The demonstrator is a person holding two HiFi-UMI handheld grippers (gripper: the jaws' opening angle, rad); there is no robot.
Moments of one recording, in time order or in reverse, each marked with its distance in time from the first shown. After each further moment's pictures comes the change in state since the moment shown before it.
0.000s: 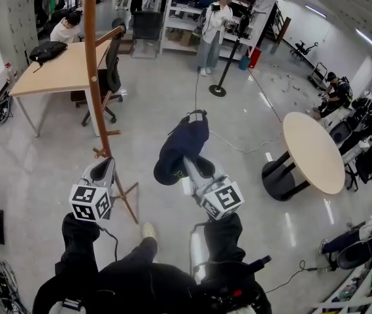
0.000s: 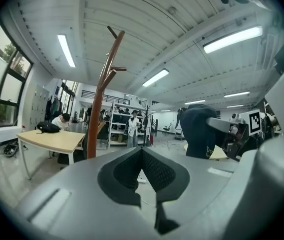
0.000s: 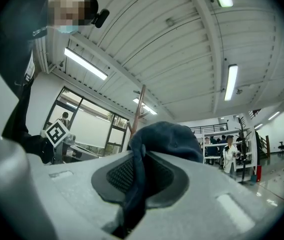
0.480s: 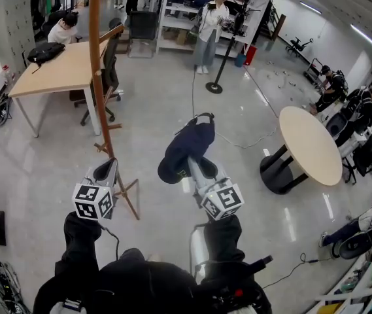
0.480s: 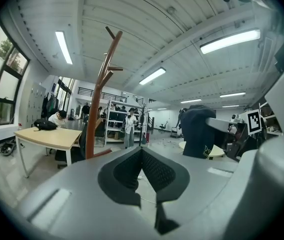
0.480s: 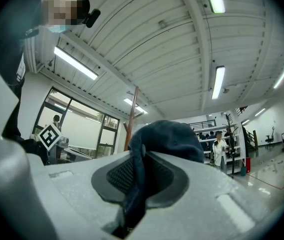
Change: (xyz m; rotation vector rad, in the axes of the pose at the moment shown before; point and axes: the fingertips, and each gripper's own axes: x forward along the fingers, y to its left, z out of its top) left arm -0.021 -0.004 -0.008 -0.006 0.031 -0.047; right arm -0.023 0.012 -0.002 0.064 0.019 -0.121
